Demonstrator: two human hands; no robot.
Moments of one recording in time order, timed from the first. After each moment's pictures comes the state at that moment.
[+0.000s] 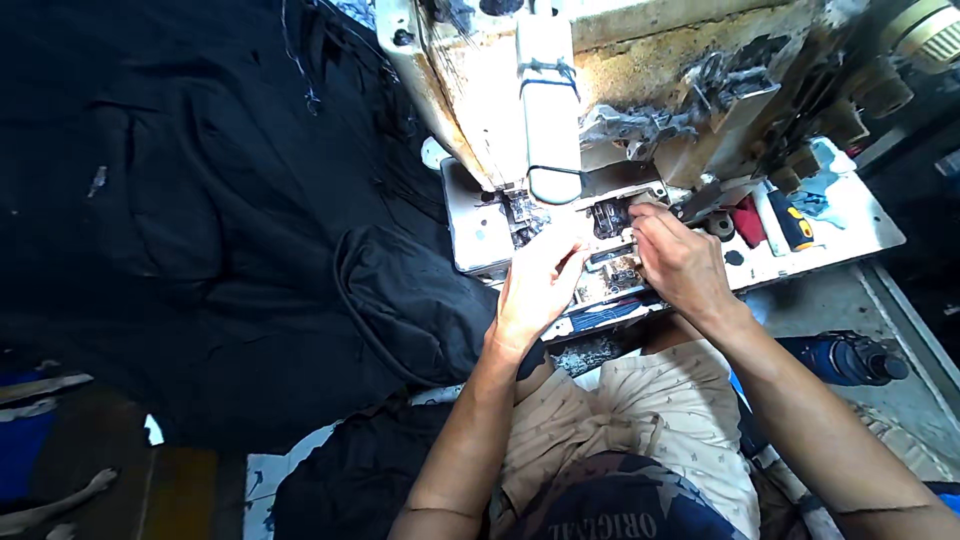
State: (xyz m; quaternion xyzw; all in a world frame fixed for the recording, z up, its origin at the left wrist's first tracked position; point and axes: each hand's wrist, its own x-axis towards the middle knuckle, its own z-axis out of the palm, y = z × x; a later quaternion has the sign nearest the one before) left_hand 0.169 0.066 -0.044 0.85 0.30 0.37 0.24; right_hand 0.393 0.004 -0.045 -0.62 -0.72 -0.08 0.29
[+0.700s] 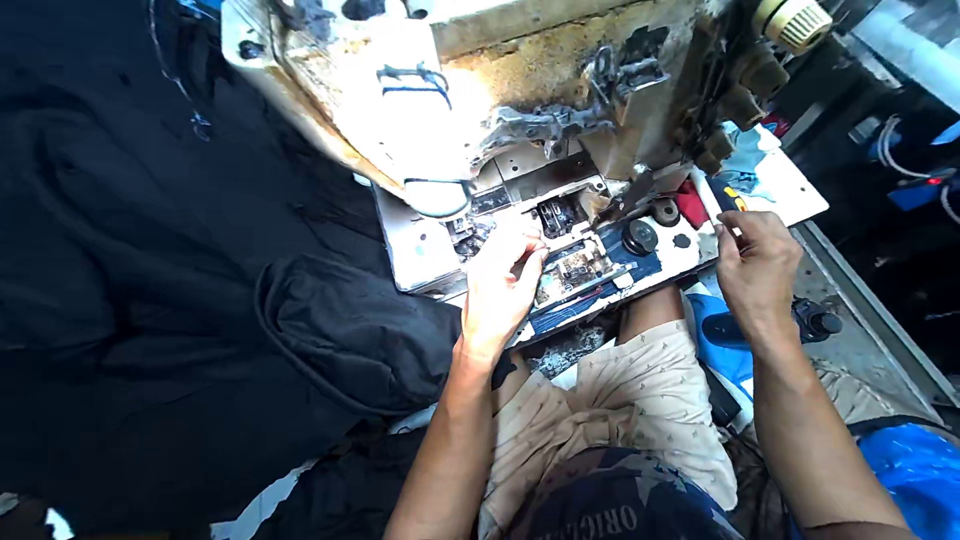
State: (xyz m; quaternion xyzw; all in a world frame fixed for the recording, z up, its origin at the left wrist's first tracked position) left_hand 0.186 0.065 -0.055 0.83 0.29 0.40 0.25; right_hand 0.495 -0.084 -0.058 -0.80 -0.50 -0.09 0.33
